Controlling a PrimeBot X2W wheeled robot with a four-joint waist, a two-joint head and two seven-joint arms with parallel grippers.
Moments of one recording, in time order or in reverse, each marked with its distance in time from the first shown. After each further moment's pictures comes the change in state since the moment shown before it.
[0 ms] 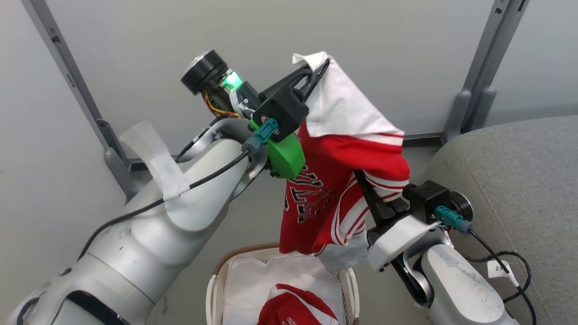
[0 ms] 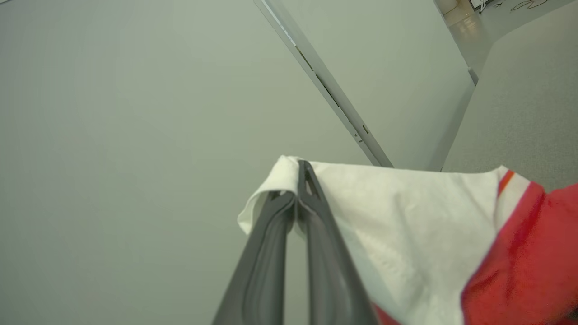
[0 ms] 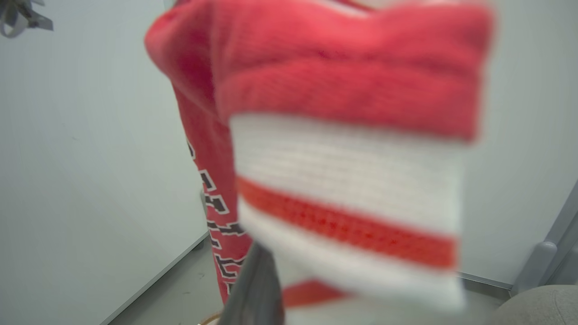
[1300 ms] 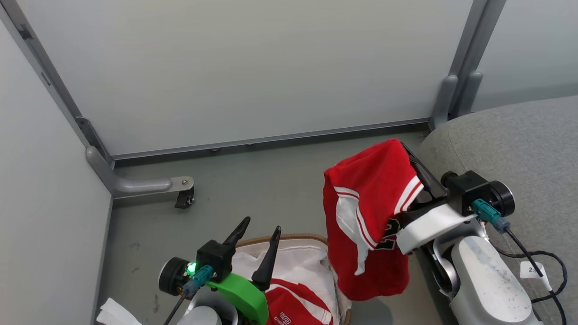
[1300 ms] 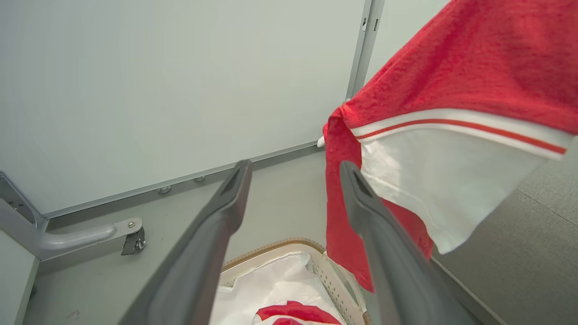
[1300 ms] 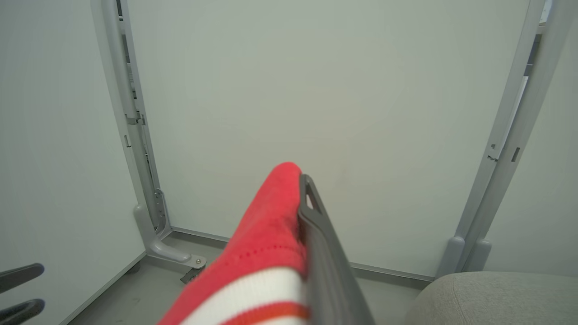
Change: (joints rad) left arm 0.748 -0.048 0.368 -0.104 -0.115 -0.007 -0.006; right arm 0.039 0.000 -0.182 -0.100 -0.127 0.000 0.000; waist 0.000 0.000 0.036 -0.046
